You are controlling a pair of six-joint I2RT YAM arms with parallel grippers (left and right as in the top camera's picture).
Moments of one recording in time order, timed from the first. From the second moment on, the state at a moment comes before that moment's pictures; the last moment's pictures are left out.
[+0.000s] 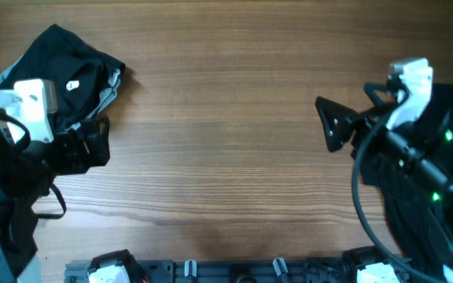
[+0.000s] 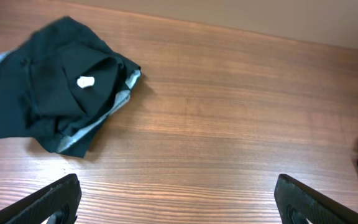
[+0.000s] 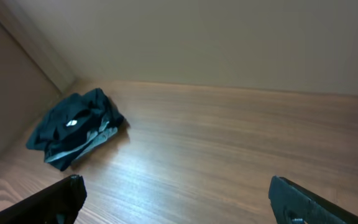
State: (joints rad) left arm 0.23 1.00 1.56 -1.29 0.28 0.01; right arm 0.17 0.90 1.36 -0.84 -0.31 0.15
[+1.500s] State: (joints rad) left arm 0.23 0.99 1.55 -1.30 0.26 0.02; right arm 0.07 0.02 0.01 0.02 -0.30 -0.06
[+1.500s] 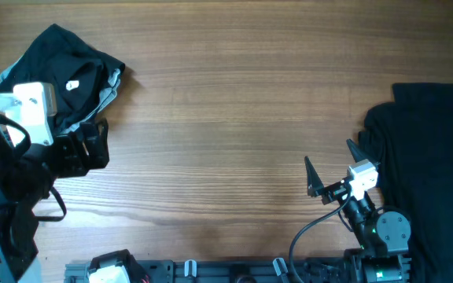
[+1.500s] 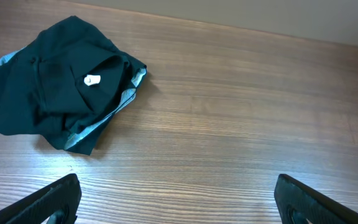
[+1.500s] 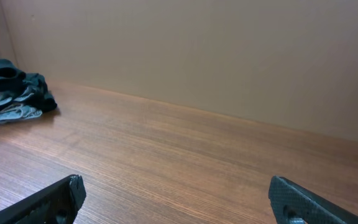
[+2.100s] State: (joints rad) left arm 0.11 0.40 0.72 -0.47 0.26 0.01; right arm 0.07 0.02 0.01 0.02 -0.30 -0.06
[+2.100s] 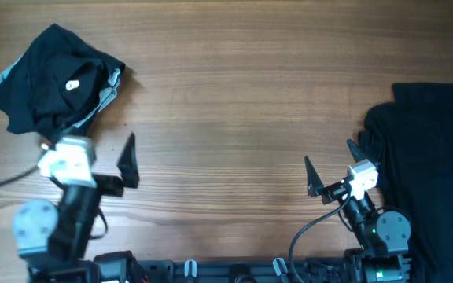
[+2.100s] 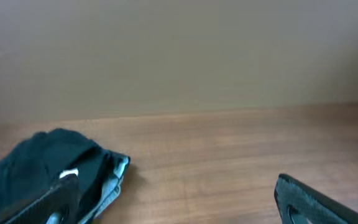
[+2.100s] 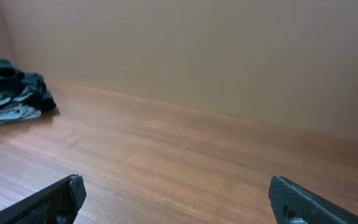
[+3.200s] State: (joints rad) left arm 0.11 0.01 0.01 -0.05 0.29 -0.07; right arm 0.07 0.02 0.01 0.02 -0.30 -0.06
